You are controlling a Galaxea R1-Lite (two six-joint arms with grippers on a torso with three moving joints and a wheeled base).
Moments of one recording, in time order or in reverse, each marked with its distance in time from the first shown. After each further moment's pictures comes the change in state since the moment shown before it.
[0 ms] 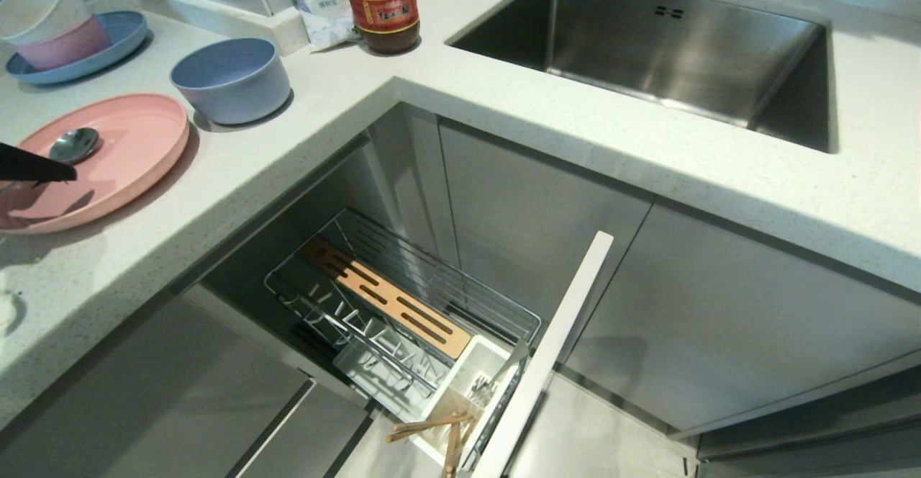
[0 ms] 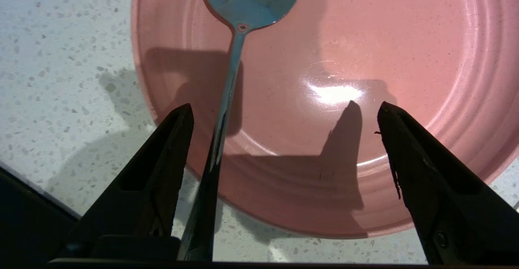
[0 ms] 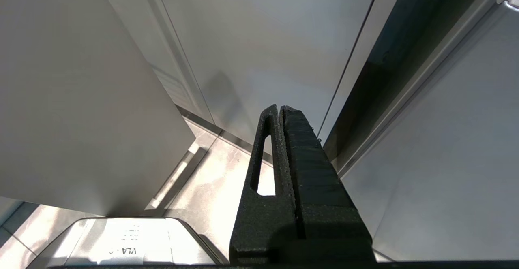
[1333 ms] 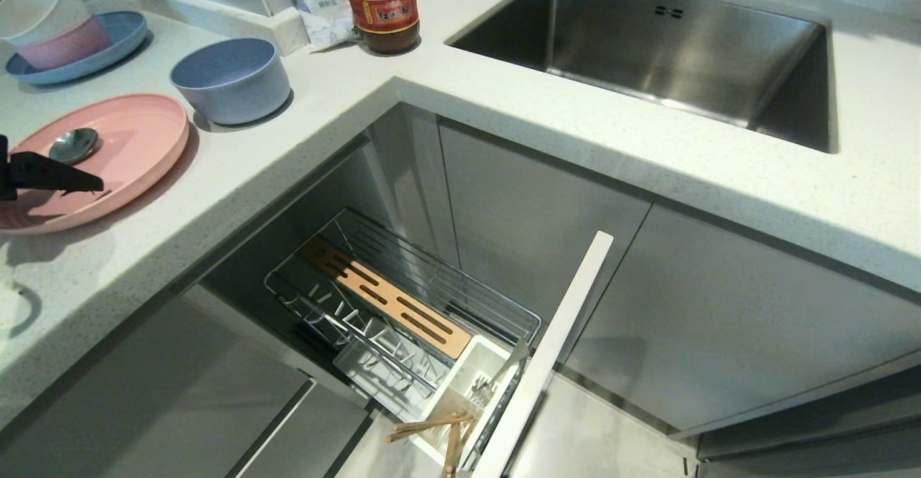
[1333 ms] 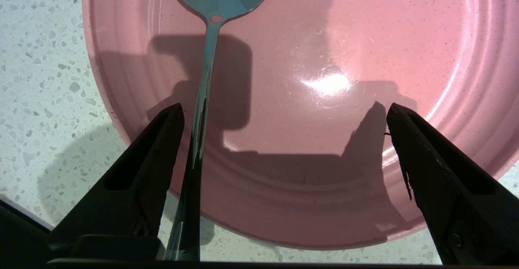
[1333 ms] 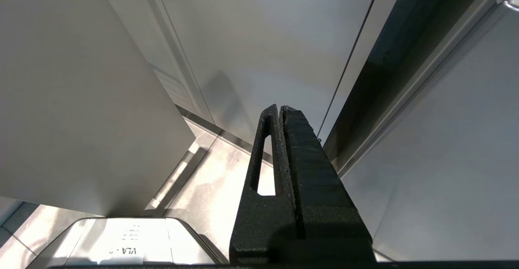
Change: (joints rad) left arm -0.057 0.003 0.023 0.001 0.049 -0.008; right arm 0.000 0.000 0.000 0.000 0.000 0.000
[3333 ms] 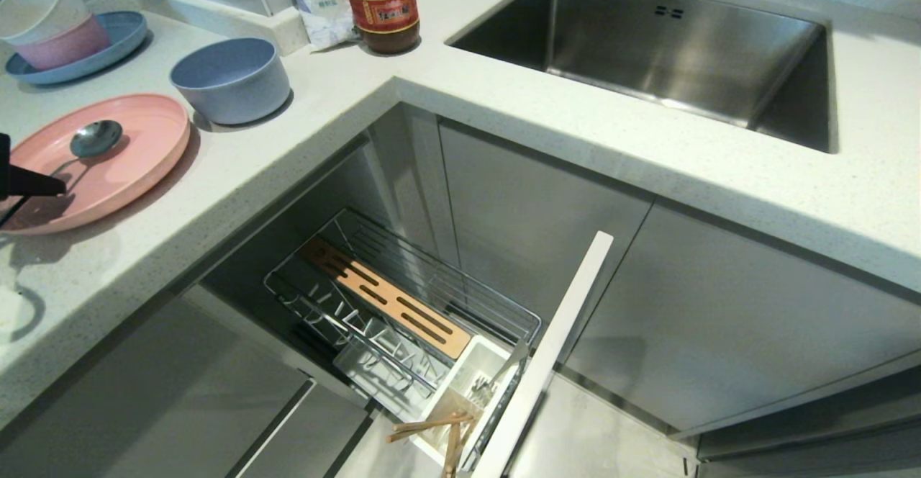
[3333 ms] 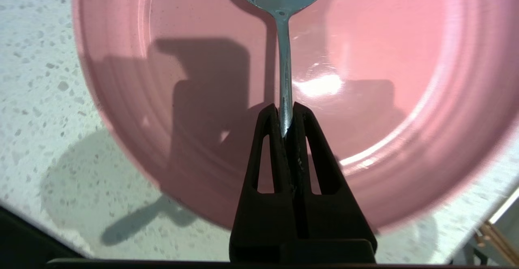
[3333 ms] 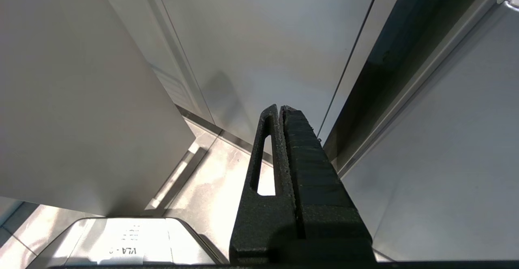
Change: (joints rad) left arm -0.018 -0.021 0.012 -0.004 0.004 -0.016; right arm 0.000 0.000 0.000 0.000 0.000 0.000
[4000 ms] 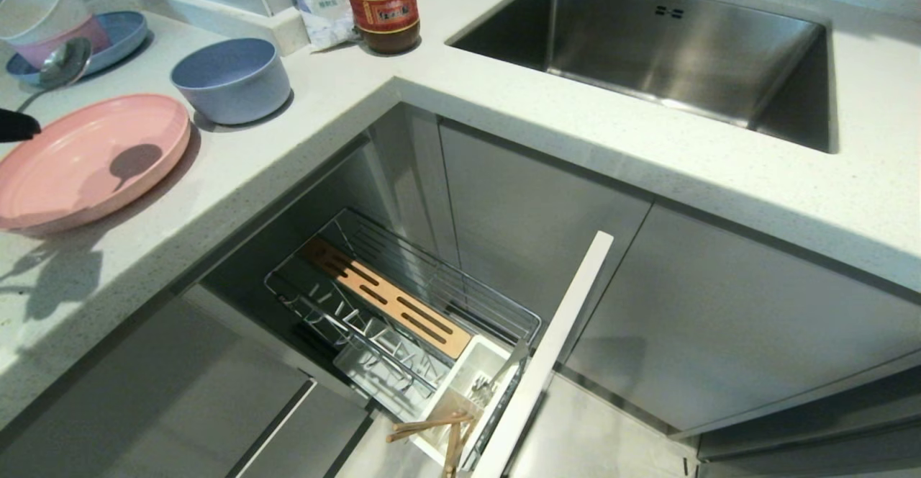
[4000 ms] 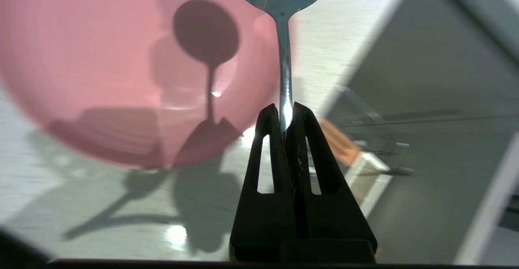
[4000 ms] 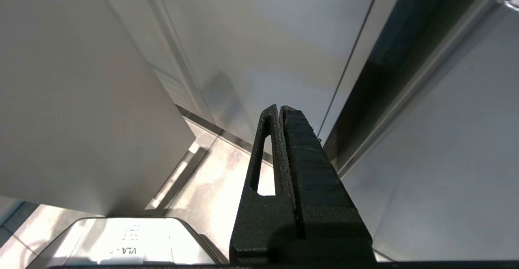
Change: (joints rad) left arm -0.187 -0.221 0.009 -0.001 -0.028 -0.330; right arm 0.000 0.000 0.000 0.000 0.000 0.000
